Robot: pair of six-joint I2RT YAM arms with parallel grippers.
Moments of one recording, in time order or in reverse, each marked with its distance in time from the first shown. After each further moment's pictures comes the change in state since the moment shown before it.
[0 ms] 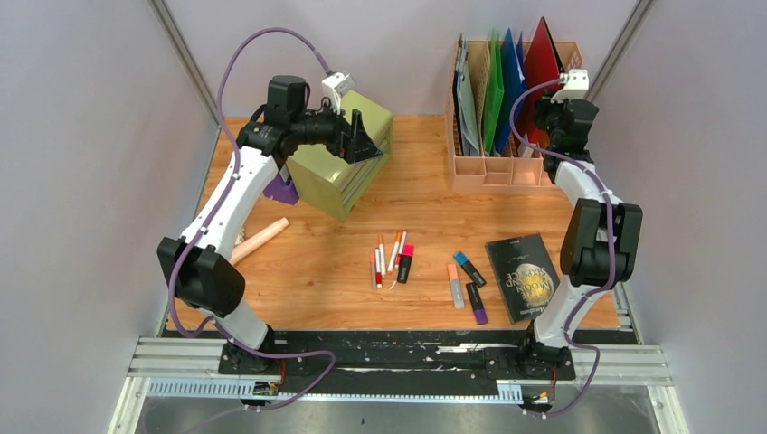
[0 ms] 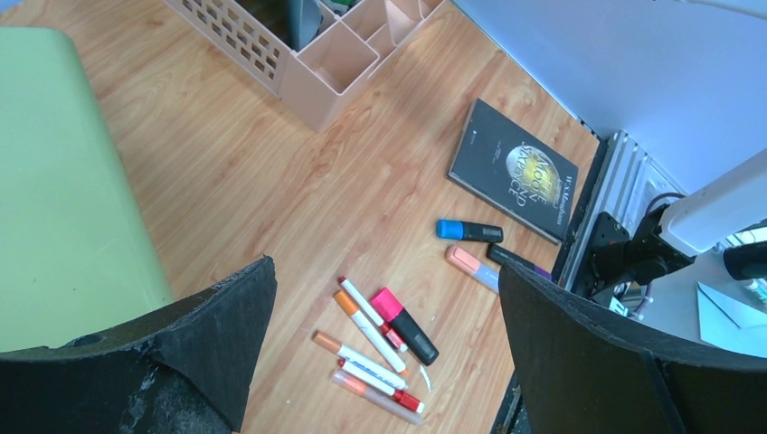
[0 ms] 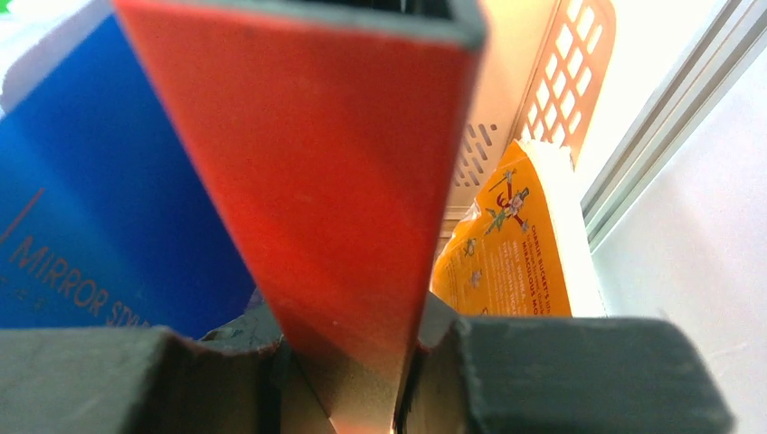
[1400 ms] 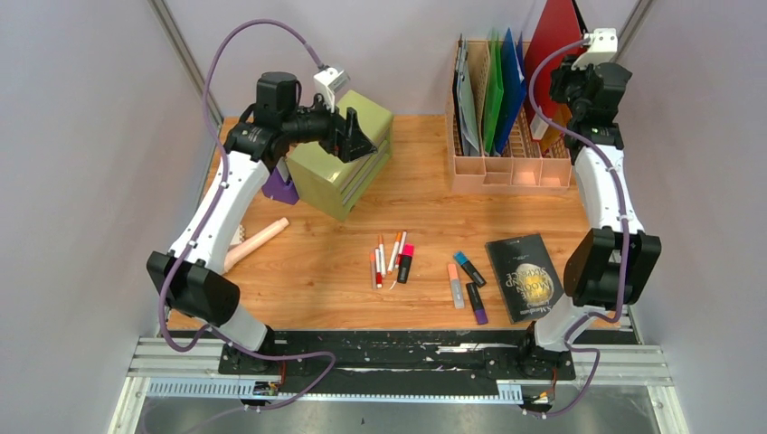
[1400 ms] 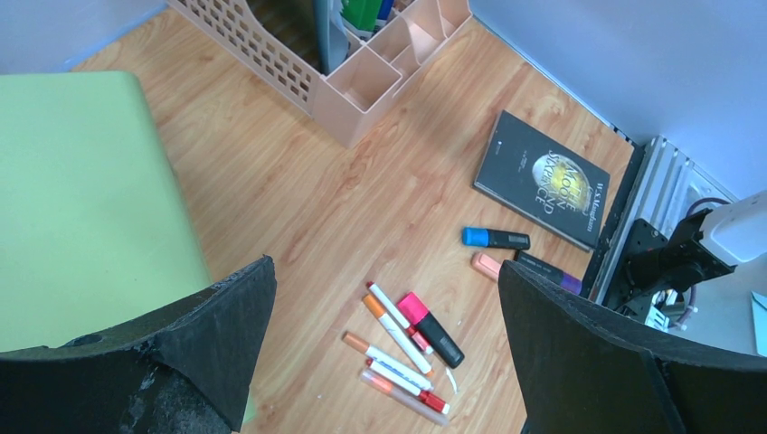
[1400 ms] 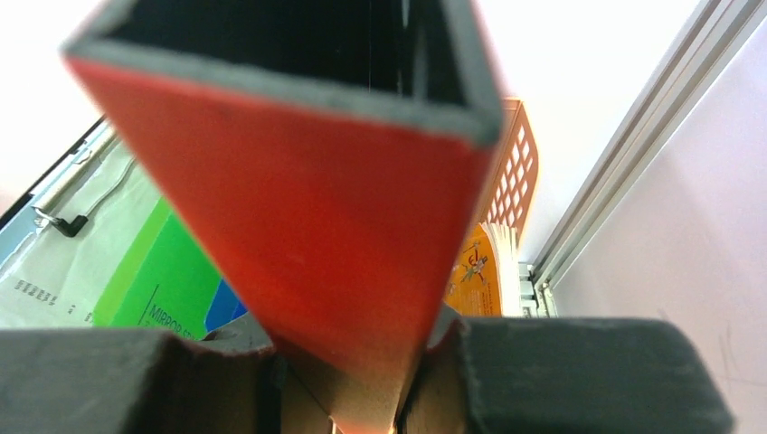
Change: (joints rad) left arm 0.000 -0.067 0.022 -0.031 -0.063 0.059; right arm 0.000 -0.158 0.277 -0.420 -0.016 -0.024
